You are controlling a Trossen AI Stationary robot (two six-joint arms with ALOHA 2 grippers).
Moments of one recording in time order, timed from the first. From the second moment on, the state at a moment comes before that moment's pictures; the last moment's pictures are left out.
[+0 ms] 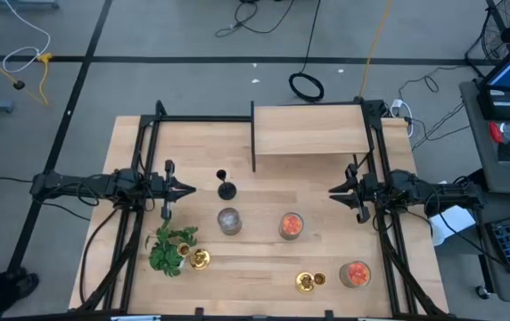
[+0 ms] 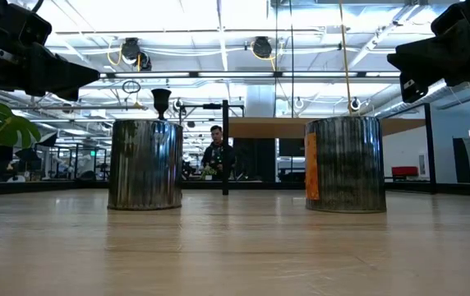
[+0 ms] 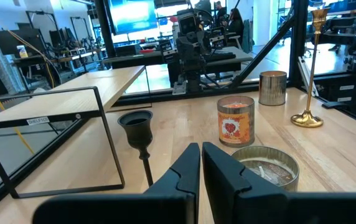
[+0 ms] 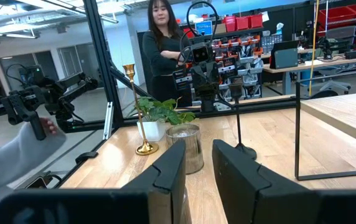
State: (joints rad) left arm -0.05 0.14 0.02 0.11 -0.05 0.12; right arm 0.03 0.00 0.01 0.08 -0.08 0.17
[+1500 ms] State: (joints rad) left arm -0.05 0.19 0.02 0.24 -0.08 -0.11; right arm 0.03 0.00 0.02 0.08 -0.08 0.17
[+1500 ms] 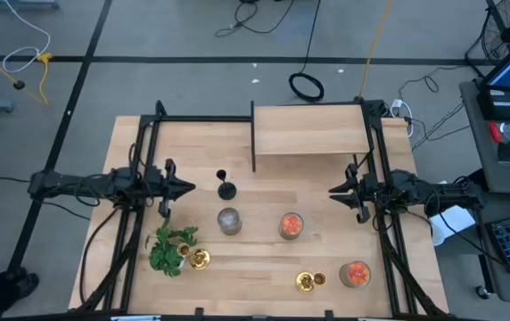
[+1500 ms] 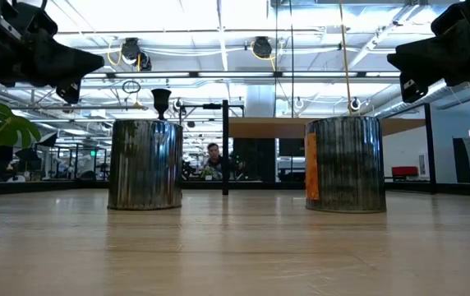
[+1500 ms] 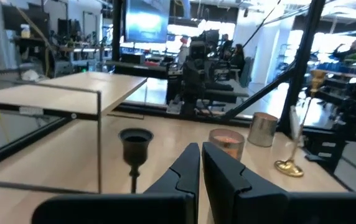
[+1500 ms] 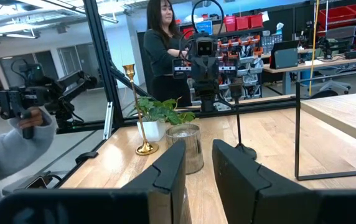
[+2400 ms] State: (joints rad) left arm -0.05 0.49 0.02 0.38 -0.25 -0.14; right arm 0.03 0.02 0.01 0.45 -0.07 -0.18
